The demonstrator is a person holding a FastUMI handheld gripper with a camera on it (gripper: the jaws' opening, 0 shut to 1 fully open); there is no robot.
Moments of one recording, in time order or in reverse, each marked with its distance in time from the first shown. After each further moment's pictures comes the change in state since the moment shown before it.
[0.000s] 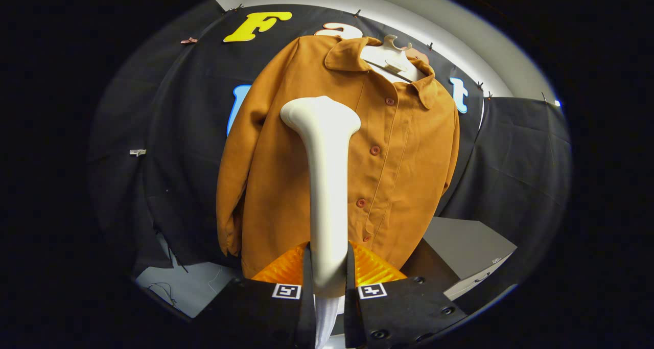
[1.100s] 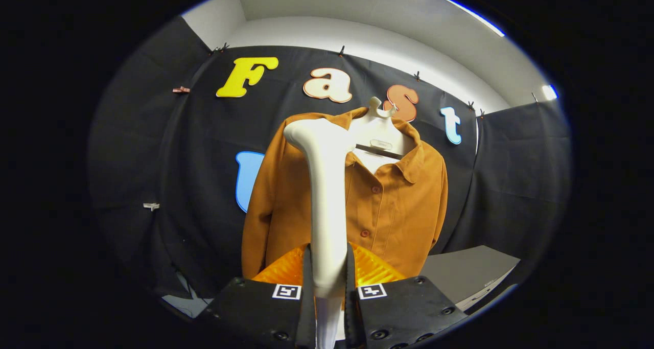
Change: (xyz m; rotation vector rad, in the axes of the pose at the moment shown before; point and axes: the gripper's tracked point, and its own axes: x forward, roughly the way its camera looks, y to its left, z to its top) arm -0.040 -0.017 0.144 0.089 -0.245 0.019
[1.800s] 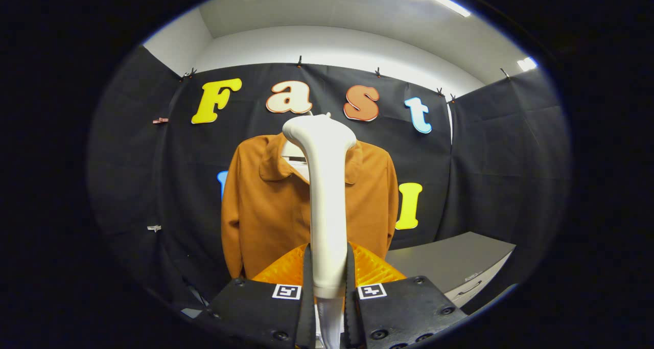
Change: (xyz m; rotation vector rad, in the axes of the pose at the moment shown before) arm -0.053 -0.093 0.027 0.157 -0.024 -0.020
